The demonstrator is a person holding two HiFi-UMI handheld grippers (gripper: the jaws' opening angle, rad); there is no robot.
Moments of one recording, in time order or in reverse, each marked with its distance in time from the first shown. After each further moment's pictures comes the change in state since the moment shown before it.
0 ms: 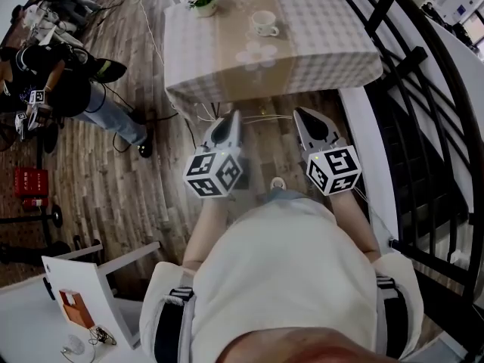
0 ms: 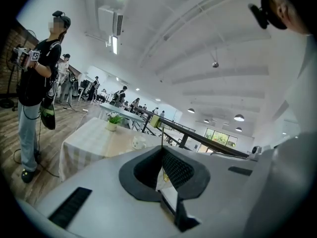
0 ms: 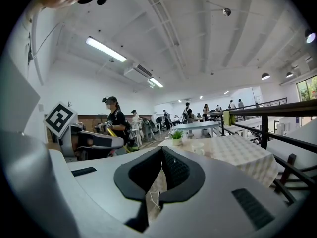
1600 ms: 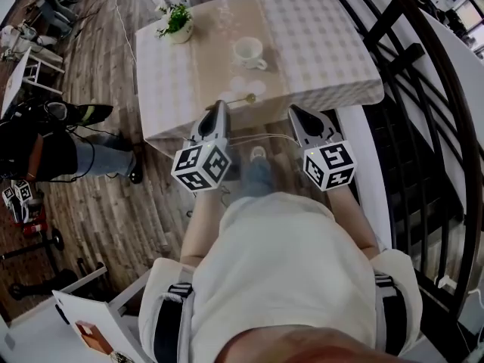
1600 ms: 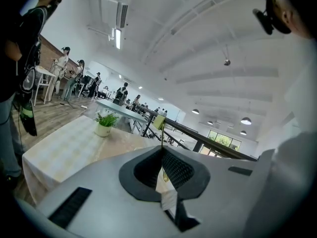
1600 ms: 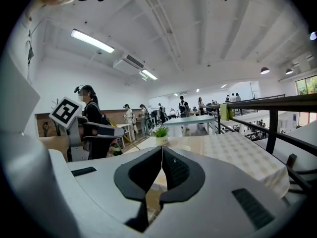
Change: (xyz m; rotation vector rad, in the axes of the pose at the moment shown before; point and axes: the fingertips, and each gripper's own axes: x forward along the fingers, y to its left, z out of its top) left arm 0.149 0.096 0.046 -0.046 -0.002 0.018; right arm 0.142 -0.080 -0.009 0.012 0.082 -0.033
